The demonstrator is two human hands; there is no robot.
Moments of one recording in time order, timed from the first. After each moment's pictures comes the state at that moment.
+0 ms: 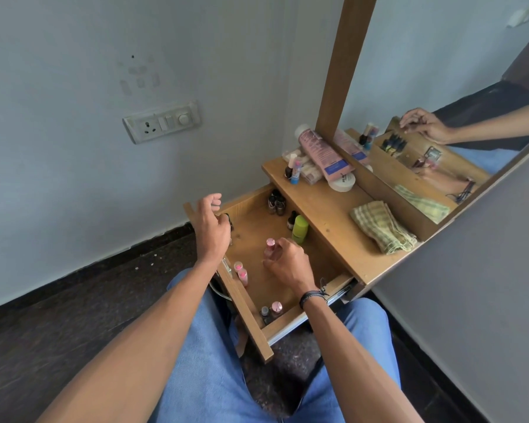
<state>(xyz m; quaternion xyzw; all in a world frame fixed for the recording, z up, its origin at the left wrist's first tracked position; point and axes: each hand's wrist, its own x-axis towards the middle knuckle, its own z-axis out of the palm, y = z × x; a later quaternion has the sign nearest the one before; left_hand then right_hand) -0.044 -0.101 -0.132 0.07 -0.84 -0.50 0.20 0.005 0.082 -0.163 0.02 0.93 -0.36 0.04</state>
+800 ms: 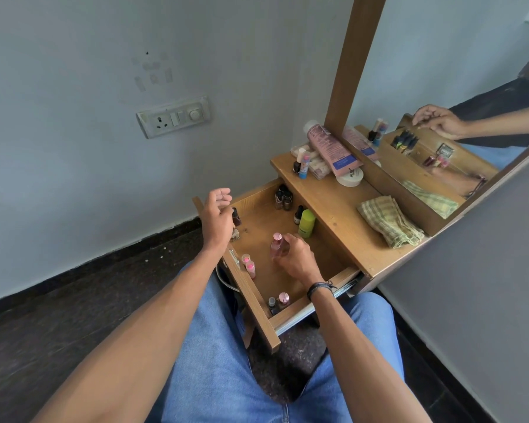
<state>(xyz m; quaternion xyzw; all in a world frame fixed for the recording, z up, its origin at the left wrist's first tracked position) -0.044 -0.111 -0.128 0.11 -0.78 -0.60 0.15 0.002 0.086 -0.178 -0.01 0.92 -0.39 0.05</state>
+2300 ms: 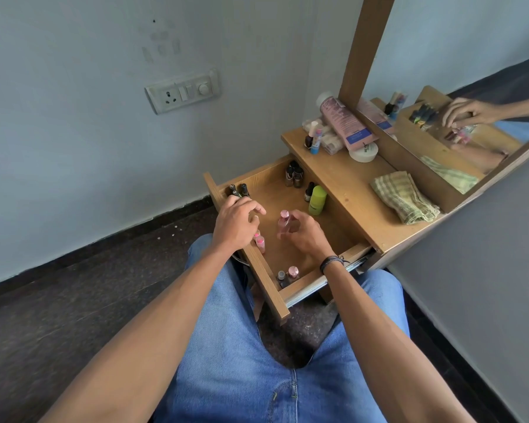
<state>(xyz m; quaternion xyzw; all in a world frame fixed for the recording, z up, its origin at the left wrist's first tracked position) 0.003 -0.112 -0.149 -0.09 -0.96 -0.26 0.08 0.001 0.089 -0.176 -0.01 0.90 -0.42 0.12</state>
